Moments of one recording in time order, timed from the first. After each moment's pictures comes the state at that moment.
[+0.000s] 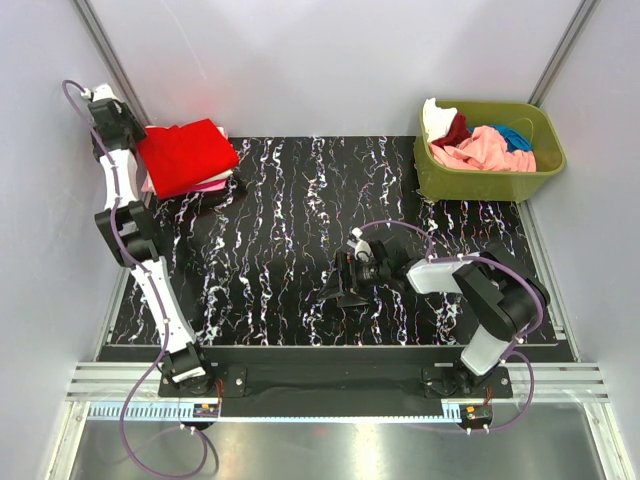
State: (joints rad) left arm 0.40 2.55 2.49 -0.31 0.08 -0.20; right arm 0.64 1.69 0.67 0.26 -0.70 0.83
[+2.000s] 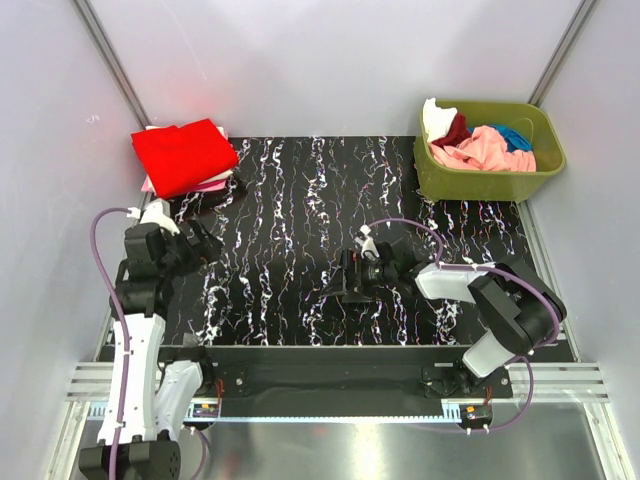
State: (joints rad) left arm 0.11 0.73 0.78 -0.66 0.19 -0.38; right arm 0.64 1.58 0.62 0.26 -0.61 0.83
